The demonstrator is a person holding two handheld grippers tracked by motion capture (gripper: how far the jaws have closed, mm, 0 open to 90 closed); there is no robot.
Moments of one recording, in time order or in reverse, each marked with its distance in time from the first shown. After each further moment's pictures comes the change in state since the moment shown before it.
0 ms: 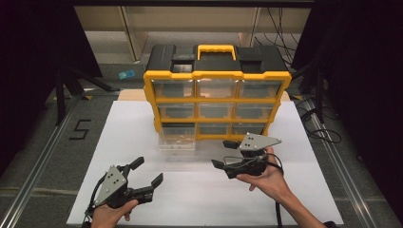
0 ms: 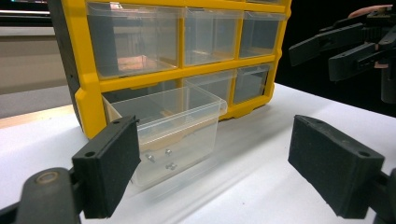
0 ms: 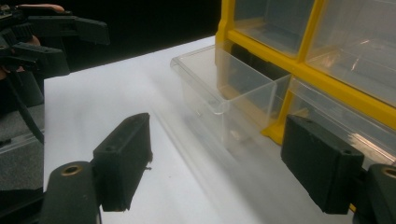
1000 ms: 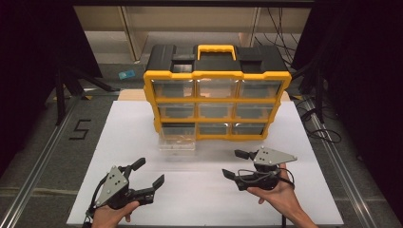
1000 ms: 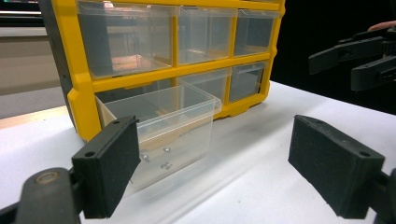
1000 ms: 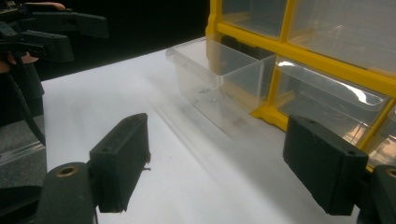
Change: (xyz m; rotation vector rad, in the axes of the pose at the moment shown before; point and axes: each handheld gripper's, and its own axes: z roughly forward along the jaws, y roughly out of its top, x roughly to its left) left arm -0.002 -0.001 0.000 0.005 -0.016 0.012; right arm 0.010 -0.033 -0.027 -0.048 -0.038 0.040
